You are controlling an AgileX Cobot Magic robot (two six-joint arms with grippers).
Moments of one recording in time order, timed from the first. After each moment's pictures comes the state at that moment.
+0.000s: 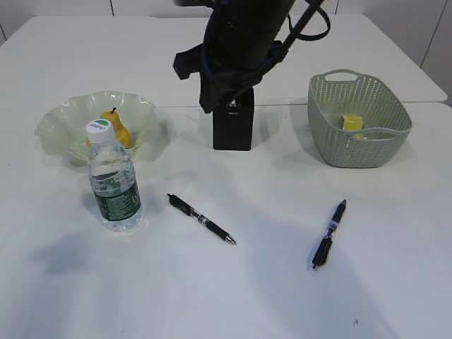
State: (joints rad) left arm 0.05 1.12 -0.87 -0.23 1.06 0.02; right arm 0.49 2.11 -2.10 0.16 1.24 -0.07
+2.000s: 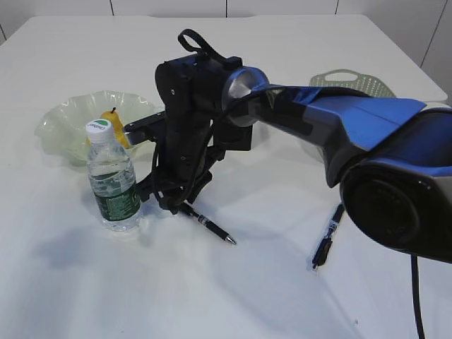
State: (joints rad) left arm 0.05 1.12 -0.87 -0.24 1.01 0.02; right arm 0.63 2.55 -2.29 0.06 1.24 -0.06
